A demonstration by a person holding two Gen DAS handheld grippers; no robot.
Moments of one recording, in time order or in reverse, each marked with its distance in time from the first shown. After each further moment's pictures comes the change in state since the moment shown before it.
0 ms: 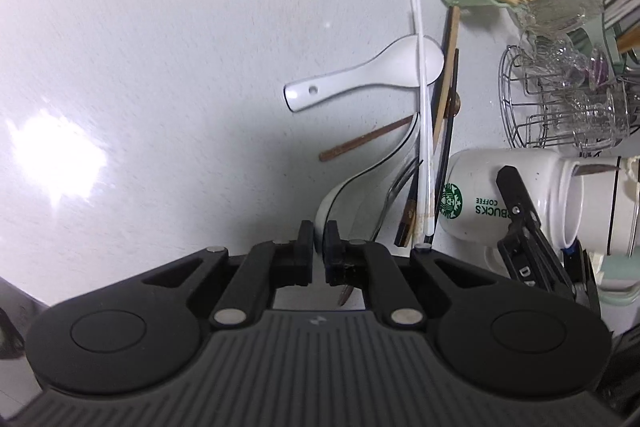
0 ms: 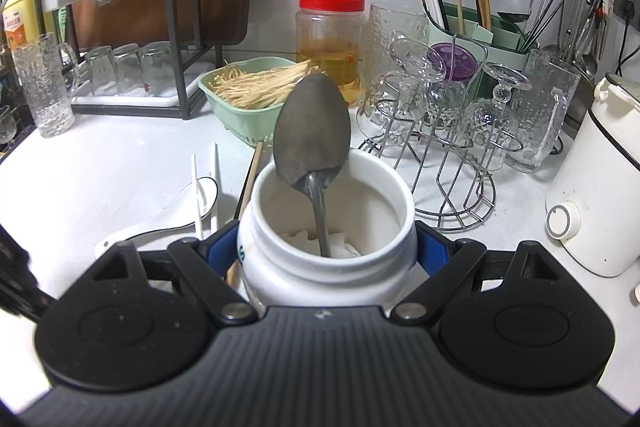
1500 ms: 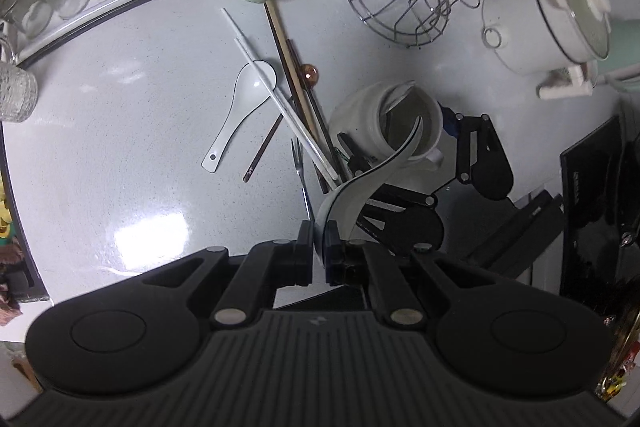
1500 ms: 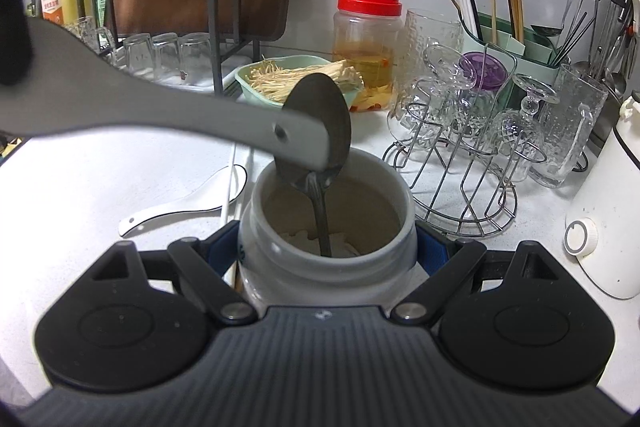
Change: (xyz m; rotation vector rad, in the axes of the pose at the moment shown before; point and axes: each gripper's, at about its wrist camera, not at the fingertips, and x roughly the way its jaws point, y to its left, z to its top) left arm -0.087 -0.186 0.029 0.630 0.259 0.238; right arm -0.007 0.001 -0.004 -0.072 -0.004 0.094
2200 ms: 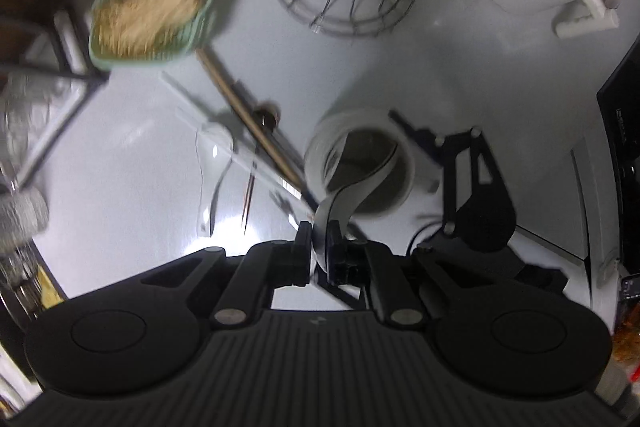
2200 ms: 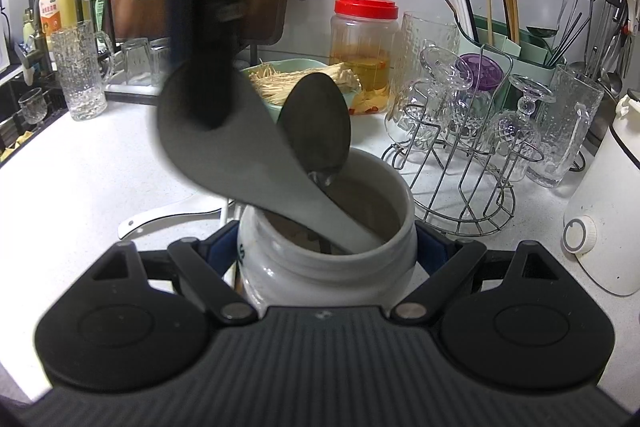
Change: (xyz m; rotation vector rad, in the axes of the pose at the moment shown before) left arm 0.041 -0.097 0.073 0.284 0.099 0.191; right arm -0.001 0.001 -0.003 0.006 -0.017 -0.008
